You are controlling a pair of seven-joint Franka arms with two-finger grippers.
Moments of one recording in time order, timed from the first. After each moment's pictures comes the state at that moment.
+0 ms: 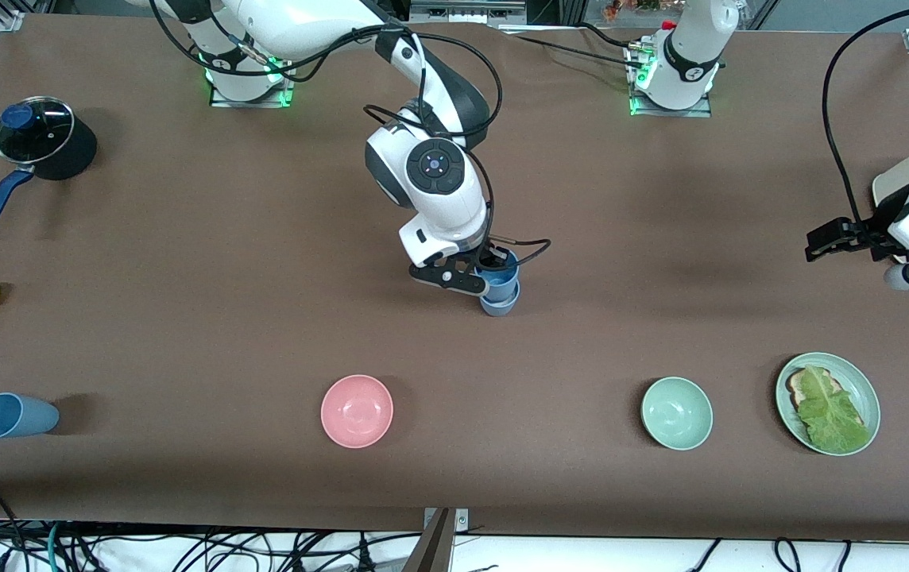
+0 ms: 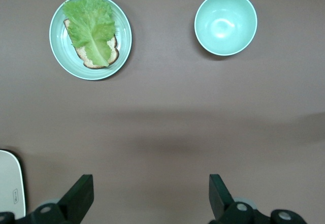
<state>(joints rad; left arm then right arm) 0.01 0.14 0.03 -1.63 0.02 1.72 0.02 0.74 0.79 0.04 -1.15 0.10 2.06 1.02</state>
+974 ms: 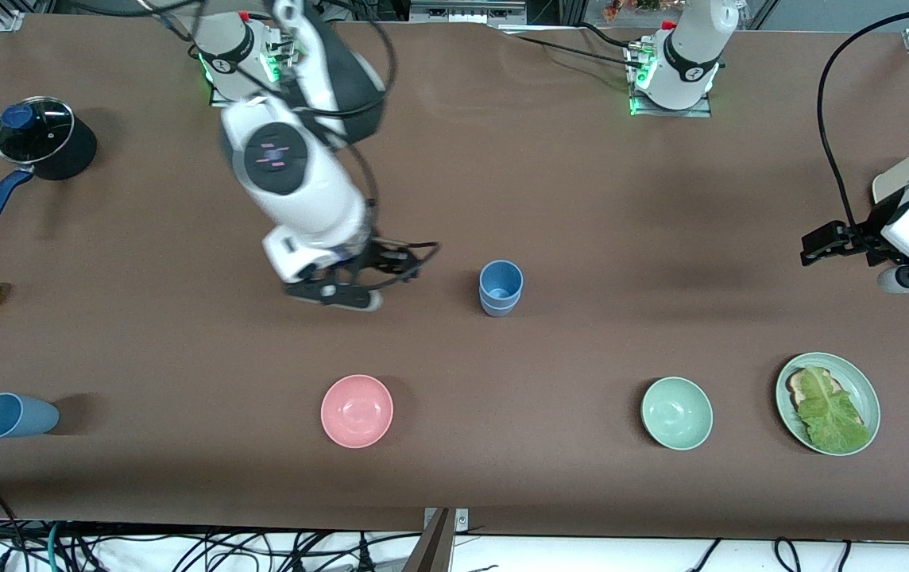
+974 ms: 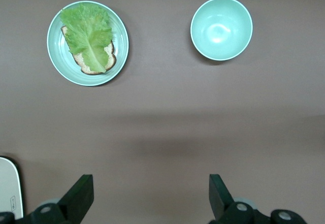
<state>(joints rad) 0.01 0.14 0.03 -1.63 0.02 1.74 0.02 0.48 0.48 0.02 -1.33 0.10 1.83 0.65</state>
